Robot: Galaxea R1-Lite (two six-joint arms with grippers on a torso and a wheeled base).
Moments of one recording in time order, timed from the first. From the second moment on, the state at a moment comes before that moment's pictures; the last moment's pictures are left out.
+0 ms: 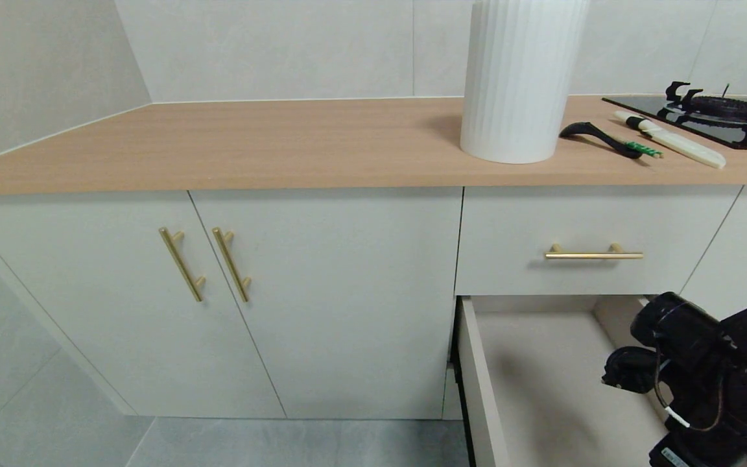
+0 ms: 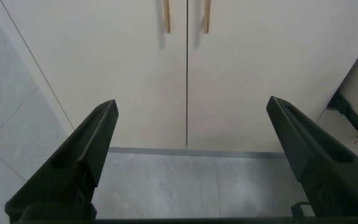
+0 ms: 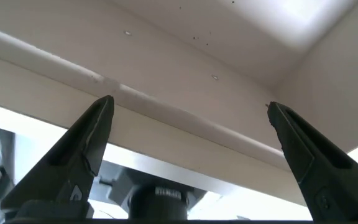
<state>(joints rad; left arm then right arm) 0.01 0.00 0.00 0.00 0.03 0.00 0.36 1.69 -0.83 0.65 -0.05 -0.15</state>
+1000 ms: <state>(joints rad) 0.01 0.00 0.00 0.00 0.03 0.00 0.30 1.37 -0.96 0.50 -0.04 0.03</state>
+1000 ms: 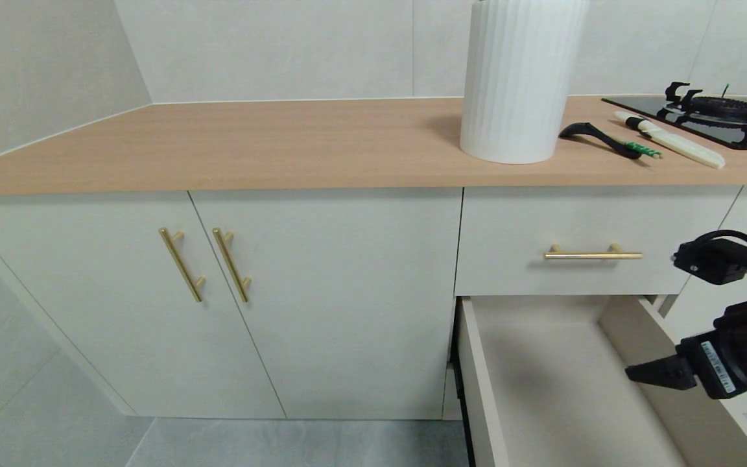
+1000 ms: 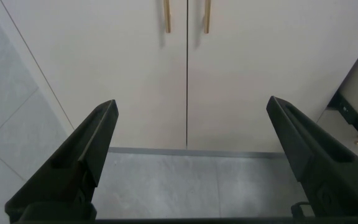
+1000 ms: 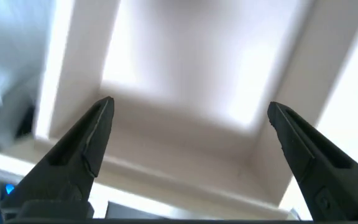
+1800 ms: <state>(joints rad) 0.01 0.00 0.00 0.00 0.03 0.00 0.27 1.29 -0.94 0.50 -0.05 -0.01</state>
